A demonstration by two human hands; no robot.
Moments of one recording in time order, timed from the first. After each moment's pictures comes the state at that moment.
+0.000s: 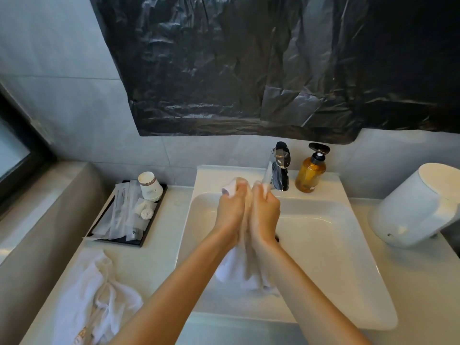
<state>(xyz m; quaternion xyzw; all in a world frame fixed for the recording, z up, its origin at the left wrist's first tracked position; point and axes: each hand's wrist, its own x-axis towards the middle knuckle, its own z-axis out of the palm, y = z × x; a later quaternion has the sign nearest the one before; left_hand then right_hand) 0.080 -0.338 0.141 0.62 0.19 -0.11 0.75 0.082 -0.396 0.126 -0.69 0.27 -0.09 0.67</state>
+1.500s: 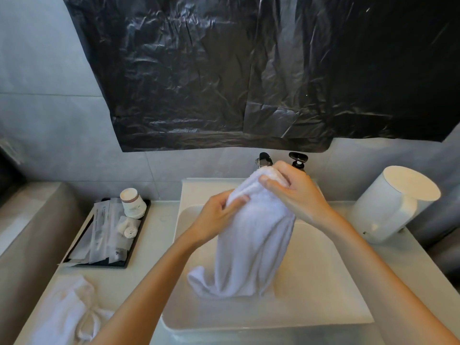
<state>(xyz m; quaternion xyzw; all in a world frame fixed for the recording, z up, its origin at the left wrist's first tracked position) 0.089 -0.302 0.152 0.80 -0.18 -0.07 0.57 0.070 -0.487 0.207 -0.87 -0.10 -0.09 0.47</state>
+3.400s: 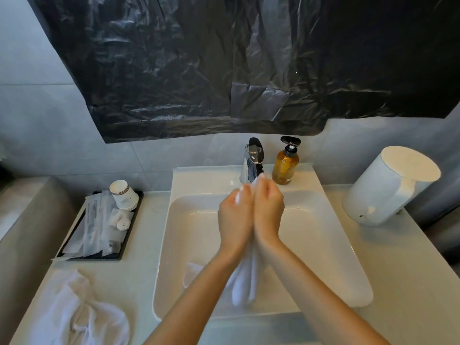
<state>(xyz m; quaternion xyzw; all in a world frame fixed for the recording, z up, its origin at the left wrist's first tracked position) 0.058 -0.381 0.140 0.75 0.07 0.00 0.66 0.063 -0.429 0.142 -0.71 0.24 -0.20 0.63</state>
